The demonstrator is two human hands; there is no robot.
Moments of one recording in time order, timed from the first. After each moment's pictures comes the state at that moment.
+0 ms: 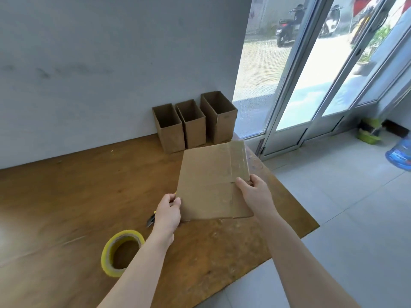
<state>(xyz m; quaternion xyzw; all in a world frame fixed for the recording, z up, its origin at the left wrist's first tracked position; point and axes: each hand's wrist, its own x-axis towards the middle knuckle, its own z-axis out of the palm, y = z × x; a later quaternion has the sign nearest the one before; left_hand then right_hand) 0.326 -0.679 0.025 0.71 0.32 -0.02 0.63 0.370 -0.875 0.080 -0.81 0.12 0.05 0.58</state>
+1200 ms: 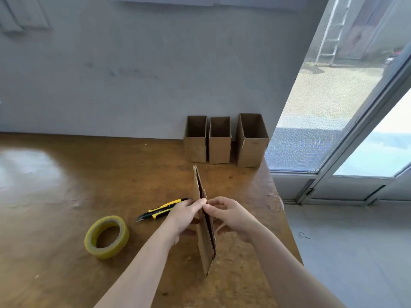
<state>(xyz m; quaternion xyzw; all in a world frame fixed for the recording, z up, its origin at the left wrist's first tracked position) 0.370 -0.764 0.062 0.66 0.37 -0.04 0.65 0.456 -0.899 0.079 -0.75 -0.17 0.42 0.48</state>
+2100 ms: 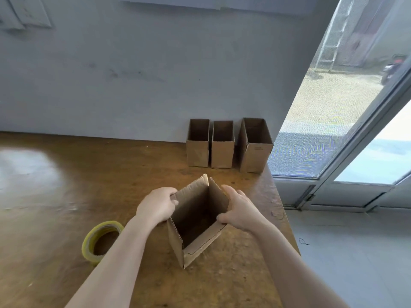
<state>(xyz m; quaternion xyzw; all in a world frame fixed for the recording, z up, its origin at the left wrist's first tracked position) 0.368 -0.695 0.088 0.90 0.32 -0.06 0.28 0.485 -0.886 0.083 -0.89 -0.27 0.26 0.25</state>
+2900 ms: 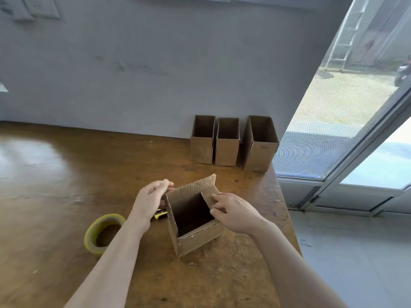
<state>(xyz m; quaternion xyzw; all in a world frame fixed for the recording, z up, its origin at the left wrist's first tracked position) 0.346 -0.696 0.073 0.68 0.38 0.15 0.62 0.482 -0.879 0.082 -0.85 -0.45 0.24 0.15</state>
